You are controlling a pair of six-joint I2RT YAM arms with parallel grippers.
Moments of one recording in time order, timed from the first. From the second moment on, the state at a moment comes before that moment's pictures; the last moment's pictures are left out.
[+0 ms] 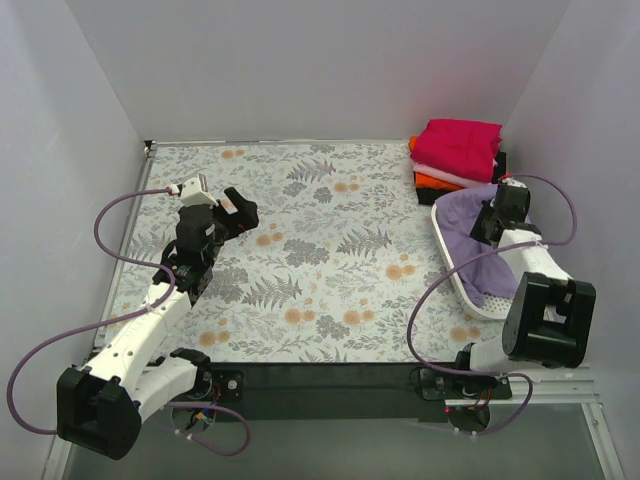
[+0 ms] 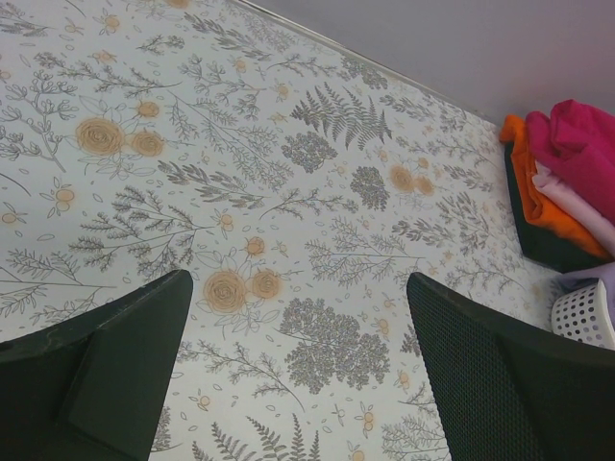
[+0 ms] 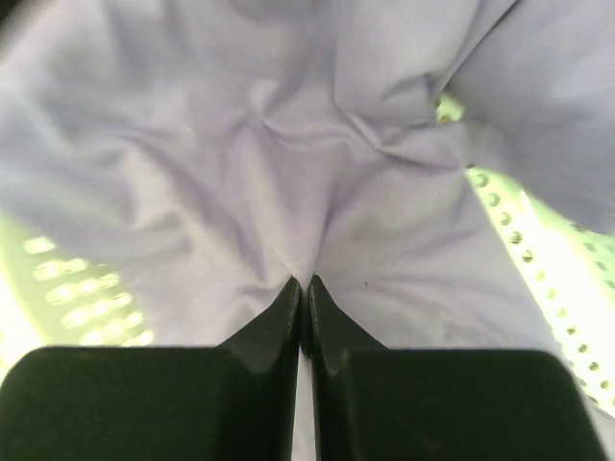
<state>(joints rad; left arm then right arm) -0.32 0.99 0.70 0.02 -0.20 -0.54 -0.18 1.46 0.87 -0.23 0.04 0.20</state>
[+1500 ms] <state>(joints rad) -0.32 0.94 0.68 0.03 -0.23 -0.55 0.56 1.60 1.83 -0.36 -0.22 0.06</state>
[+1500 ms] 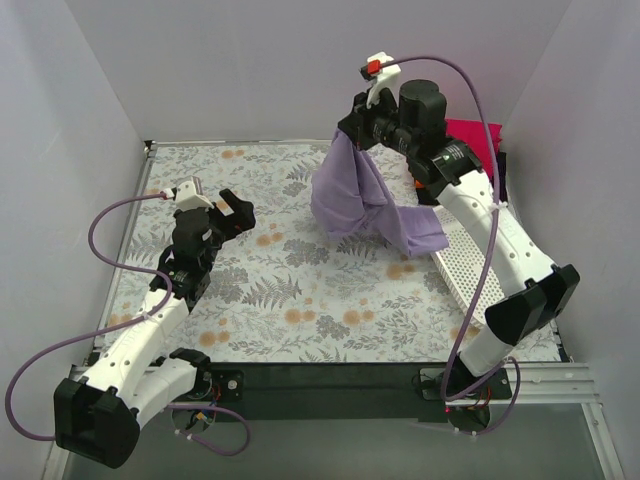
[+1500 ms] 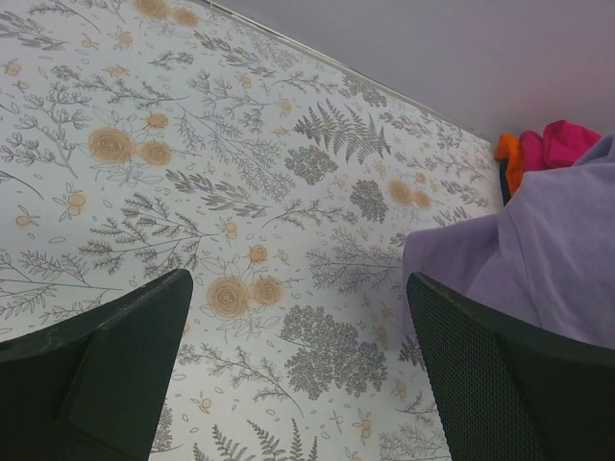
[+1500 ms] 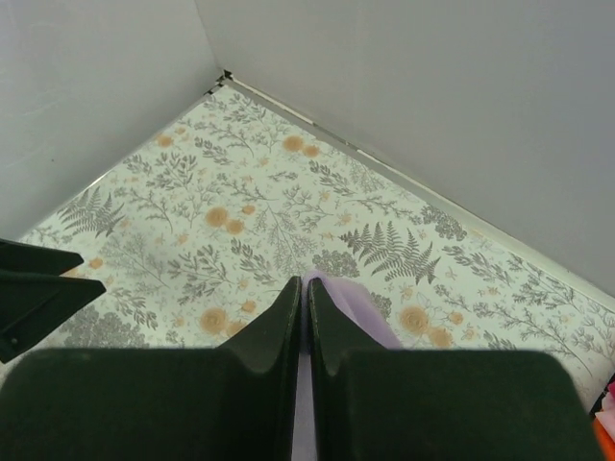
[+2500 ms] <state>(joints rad) -0.32 0.99 0.65 0.02 -0.36 -0.58 0.72 1.51 1.18 -0.23 0.15 0.09</state>
